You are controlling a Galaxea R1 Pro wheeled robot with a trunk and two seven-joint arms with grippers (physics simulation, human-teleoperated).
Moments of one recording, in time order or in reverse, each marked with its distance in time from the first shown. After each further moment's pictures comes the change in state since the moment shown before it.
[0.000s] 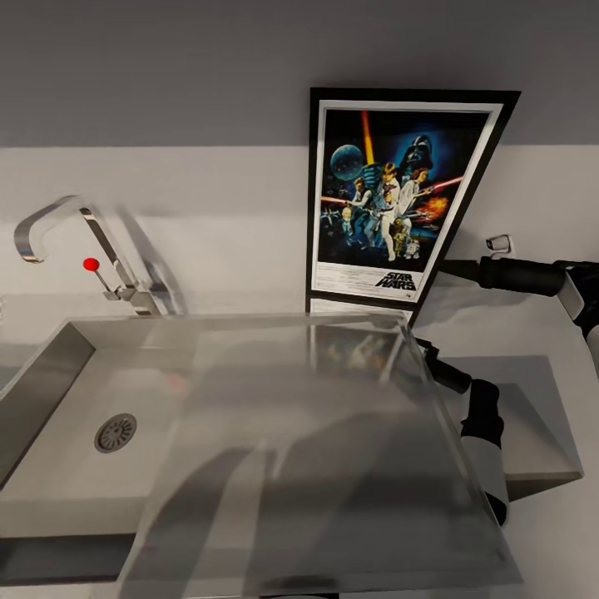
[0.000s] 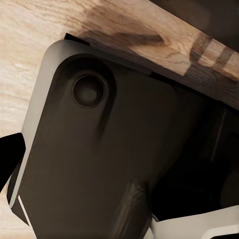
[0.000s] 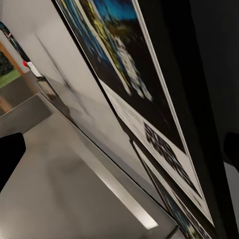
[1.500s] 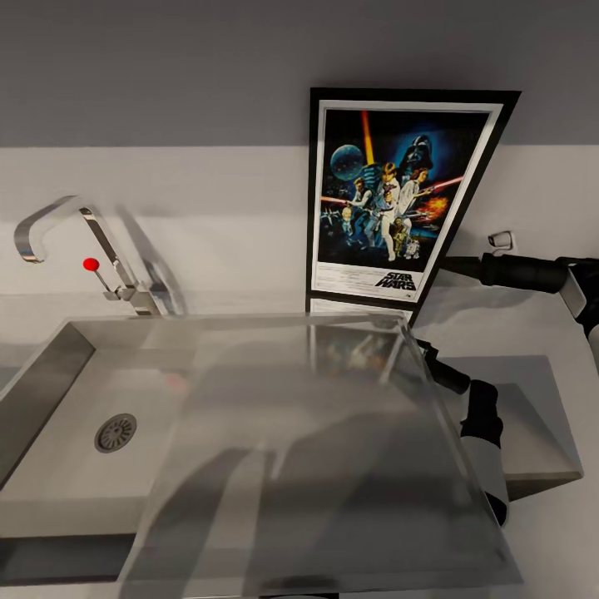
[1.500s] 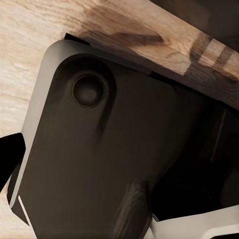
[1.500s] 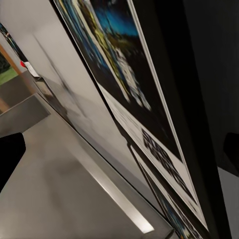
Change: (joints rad) left arm 0.000 0.000 0.000 0.000 -0.001 0.000 0.000; right arm 0.000 -0.001 -0.002 -0.026 0.000 0.004 -0.008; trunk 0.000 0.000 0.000
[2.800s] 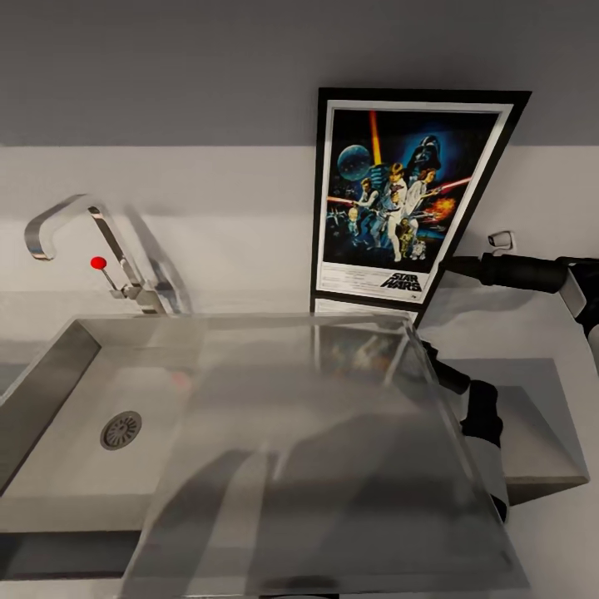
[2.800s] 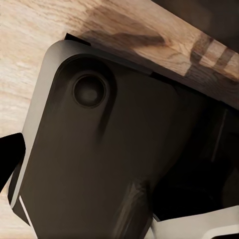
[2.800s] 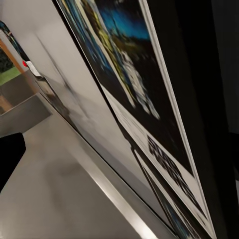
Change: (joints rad) left arm 0.000 0.001 0.000 0.000 0.000 0.000 0.000; right arm 0.000 0.001 0.000 -0.001 0.000 0.000 0.000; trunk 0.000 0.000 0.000
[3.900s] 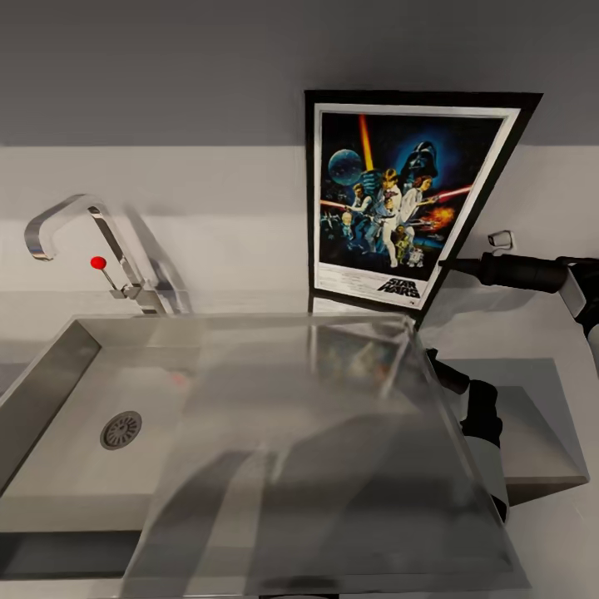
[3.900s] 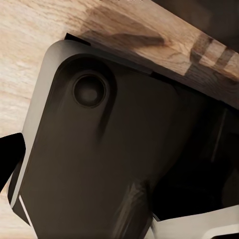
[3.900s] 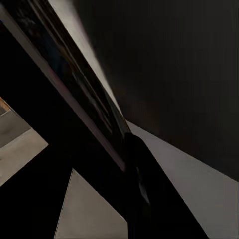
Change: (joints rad) left arm 0.000 0.000 -0.001 0.000 0.000 0.000 0.000; right arm 0.000 0.001 0.001 -0.001 -0.002 -0.003 0.002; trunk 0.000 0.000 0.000
